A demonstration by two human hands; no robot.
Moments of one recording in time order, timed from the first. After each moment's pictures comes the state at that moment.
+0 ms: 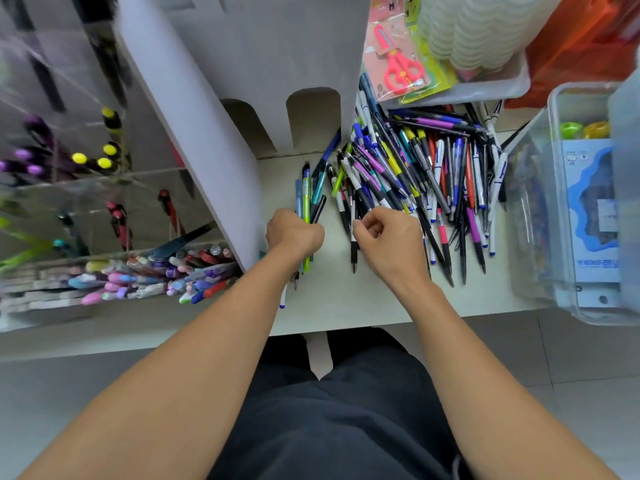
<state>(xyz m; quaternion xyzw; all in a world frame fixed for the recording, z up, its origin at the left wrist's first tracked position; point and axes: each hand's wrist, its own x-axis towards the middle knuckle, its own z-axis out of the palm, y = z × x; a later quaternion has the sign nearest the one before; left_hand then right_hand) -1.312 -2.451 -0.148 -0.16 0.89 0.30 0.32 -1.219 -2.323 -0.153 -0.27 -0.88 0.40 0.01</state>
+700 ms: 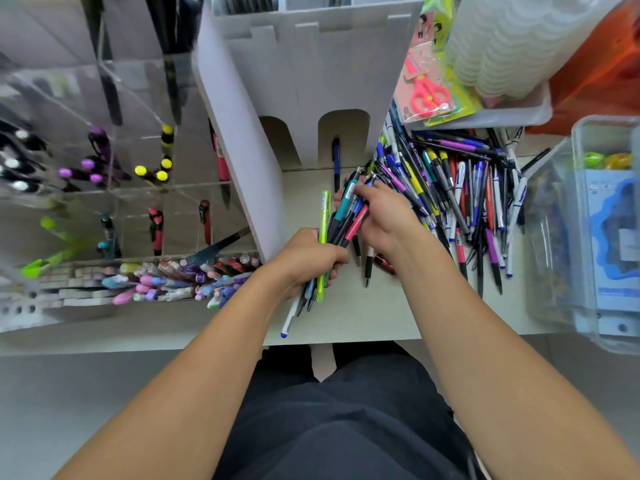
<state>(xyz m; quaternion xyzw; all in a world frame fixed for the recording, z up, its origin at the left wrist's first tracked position) -1.305 -2.481 -0.106 -0.10 0.74 0.46 0.49 -1.306 -2.342 -0.120 -0.43 -0.38 0.82 -0.06</state>
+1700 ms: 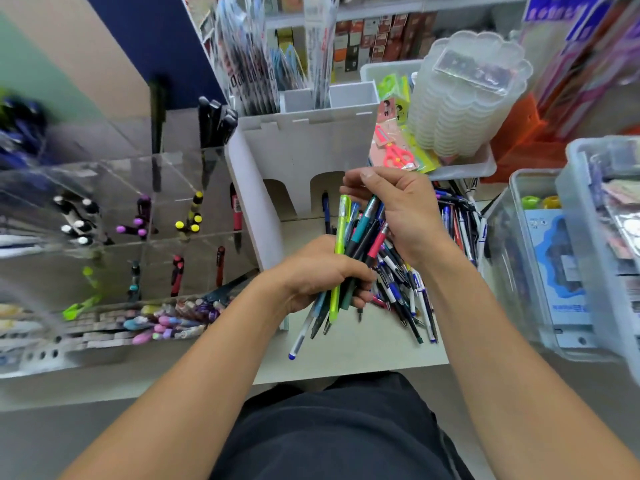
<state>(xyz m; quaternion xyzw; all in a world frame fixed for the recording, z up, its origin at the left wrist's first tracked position) -1.311 -2.466 -0.003 0.04 0.64 0.53 0.55 -1.298 -2.317 -0.014 -0.19 -0.61 0.76 0.11</state>
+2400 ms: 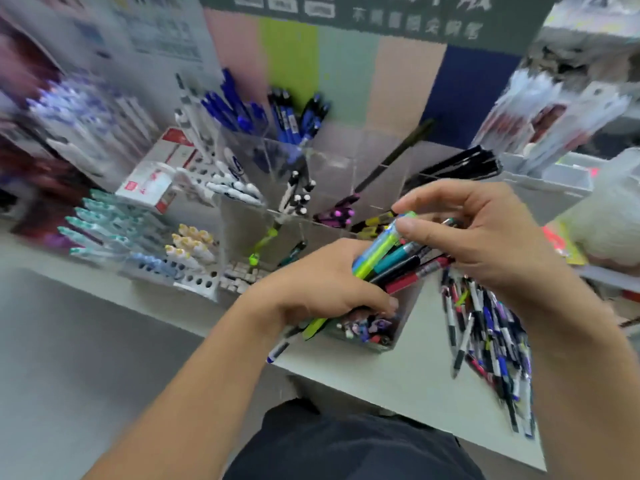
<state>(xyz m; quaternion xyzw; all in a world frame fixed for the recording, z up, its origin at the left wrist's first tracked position) -1.316 -2.663 0.077 0.12 0.73 0.56 0.38 -1.316 -2.468 0.106 0.08 -0.79 0.60 -0.06</state>
